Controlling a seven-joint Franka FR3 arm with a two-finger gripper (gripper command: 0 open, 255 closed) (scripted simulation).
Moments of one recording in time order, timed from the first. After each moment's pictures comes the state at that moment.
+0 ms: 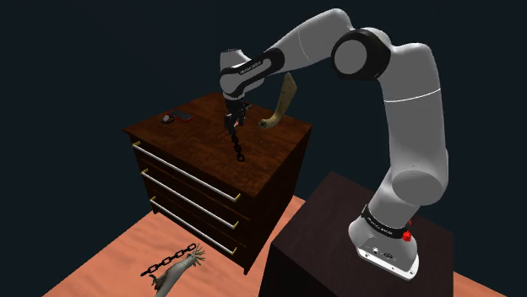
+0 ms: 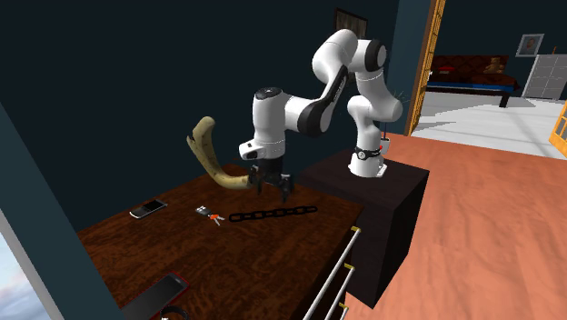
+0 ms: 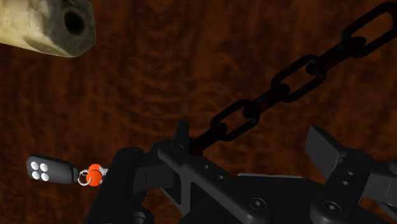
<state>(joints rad) 0.01 0.55 -0.01 -1.63 -0.07 2.11 -0.23</state>
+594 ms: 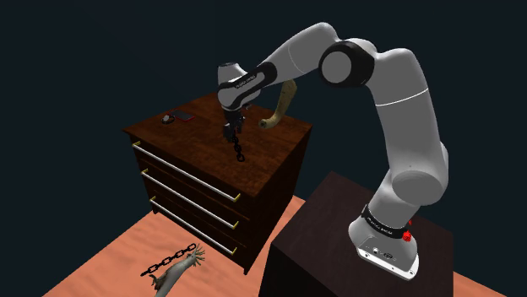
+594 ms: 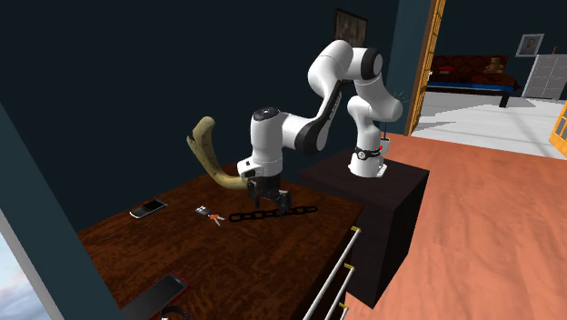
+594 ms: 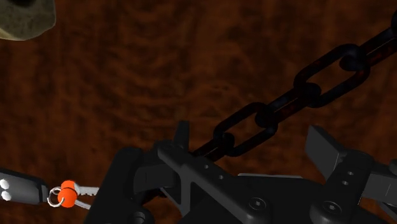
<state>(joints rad) 0.02 0.66 -0.01 -1.59 -0.08 2.17 -0.23</state>
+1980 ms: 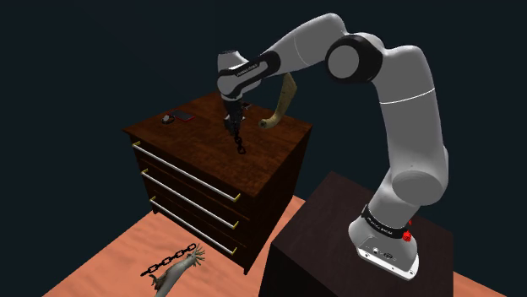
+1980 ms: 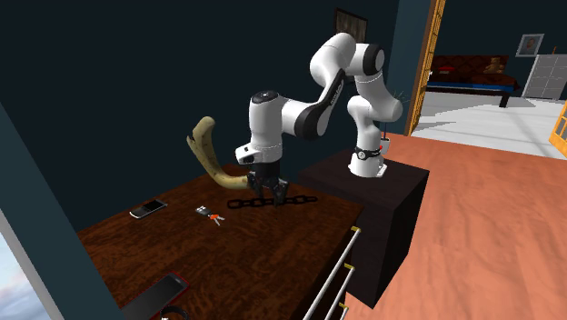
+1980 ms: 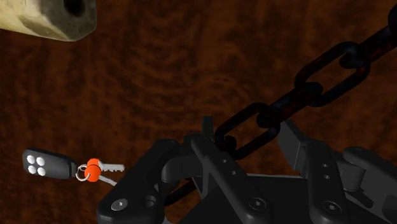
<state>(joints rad) 0.01 0.60 -0.01 -1.56 -0.08 2.09 -0.24</state>
